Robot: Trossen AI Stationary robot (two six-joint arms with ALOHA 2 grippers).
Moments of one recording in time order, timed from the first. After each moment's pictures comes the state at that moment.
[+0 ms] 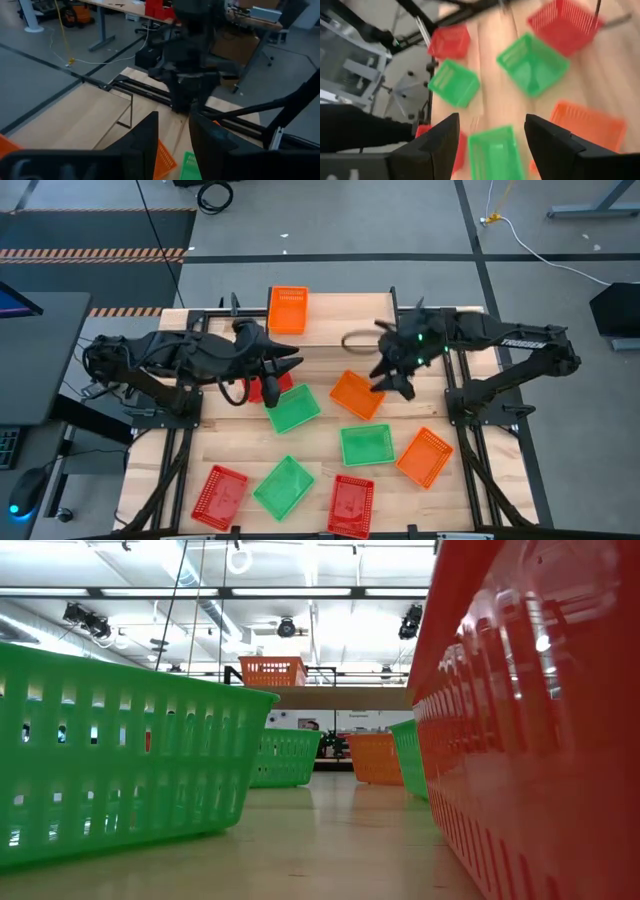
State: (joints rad) left arm -0.27 1.42 1.85 -0.77 -0.58 -0.37; right arm -0.03 1.21 1.37 -0.87 -0.30 0.38
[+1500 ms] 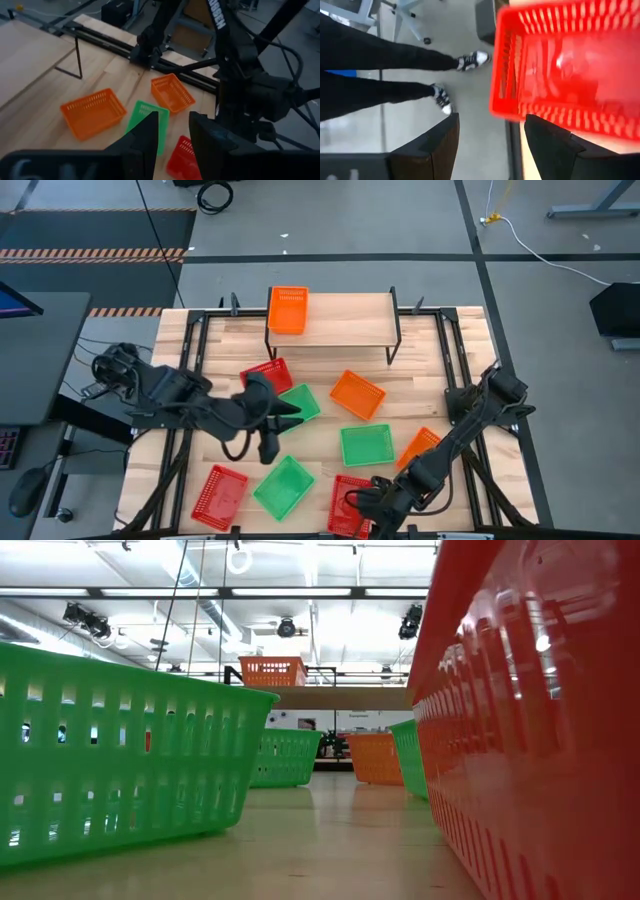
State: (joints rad) left arm -0.51 1.52 1.84 -0.87 -0.57 -0.67; right arm 0.76 1.87 1.40 -0.44 -0.05 0.93
